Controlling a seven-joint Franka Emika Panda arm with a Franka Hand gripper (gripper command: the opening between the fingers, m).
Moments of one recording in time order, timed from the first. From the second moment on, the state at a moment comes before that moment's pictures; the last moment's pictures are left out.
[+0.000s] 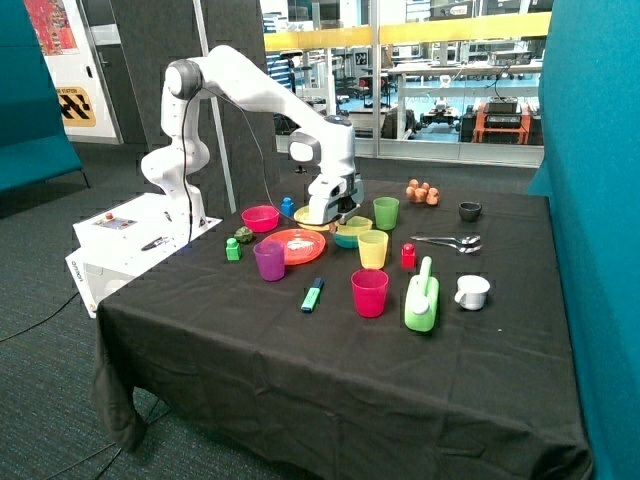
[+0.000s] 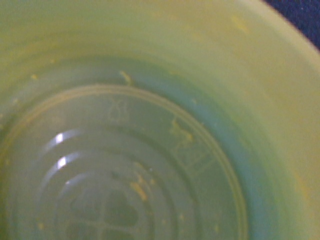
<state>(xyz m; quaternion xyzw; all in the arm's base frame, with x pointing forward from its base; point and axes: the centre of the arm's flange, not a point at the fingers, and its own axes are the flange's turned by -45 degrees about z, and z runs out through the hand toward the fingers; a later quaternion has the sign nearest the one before) 0.633 -0.072 0.333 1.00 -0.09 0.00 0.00</state>
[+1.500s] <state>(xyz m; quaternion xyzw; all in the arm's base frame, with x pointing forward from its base) 0.563 -0.021 0.378 1.00 0.08 0.00 0.00</state>
